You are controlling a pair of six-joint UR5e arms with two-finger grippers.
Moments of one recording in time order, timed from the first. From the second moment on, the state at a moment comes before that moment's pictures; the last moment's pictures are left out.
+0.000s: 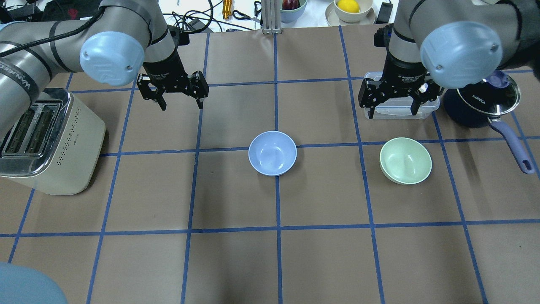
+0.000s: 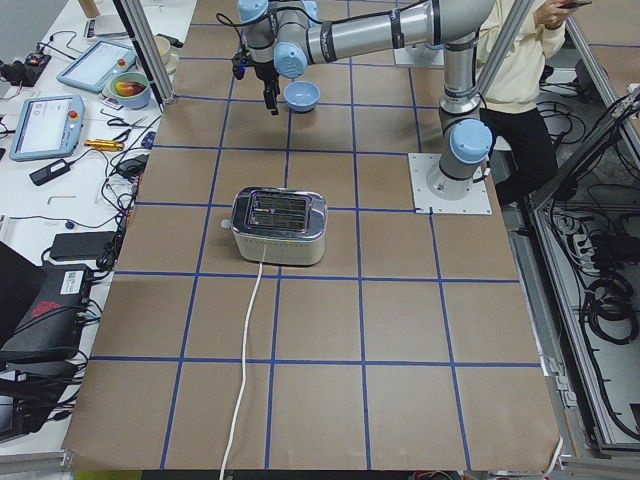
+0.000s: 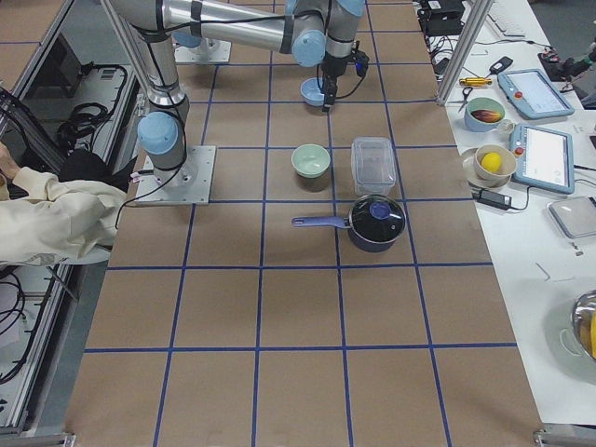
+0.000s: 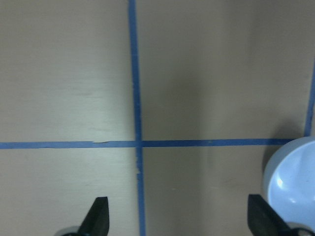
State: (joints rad) left arm -1.60 -1.90 -1.52 -1.41 1.58 -0.02; right arm 1.57 -1.39 1.66 -1.72 -1.68 0.03
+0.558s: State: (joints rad) left arm -1.59 -1.91 -1.53 -1.41 1.58 -0.01; right arm 1.54 -1.27 1.89 -2.11 -1.75 0.12
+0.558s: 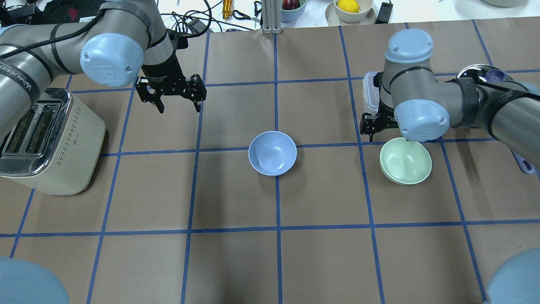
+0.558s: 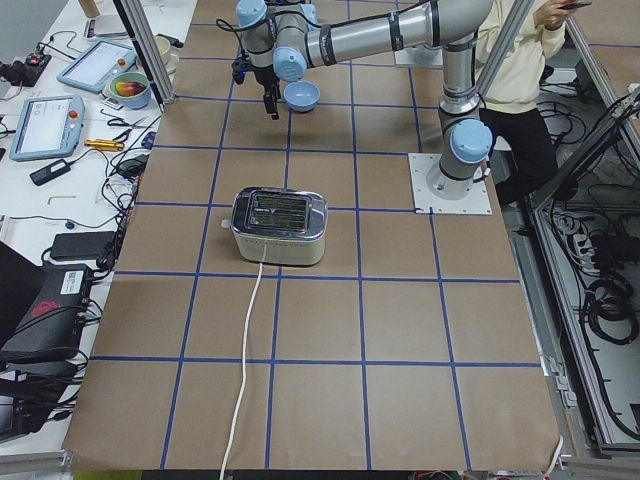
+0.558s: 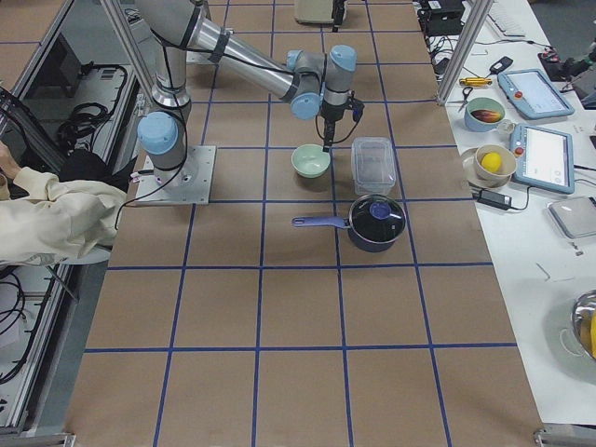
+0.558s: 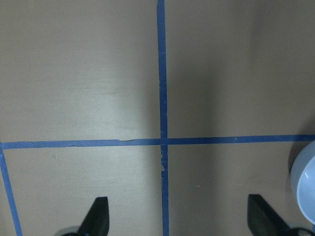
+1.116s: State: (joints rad) left arm -1.60 -1.91 -1.53 -1.41 1.58 -0.01; right arm 1.54 -1.25 1.92 -2.10 -1.78 0.25
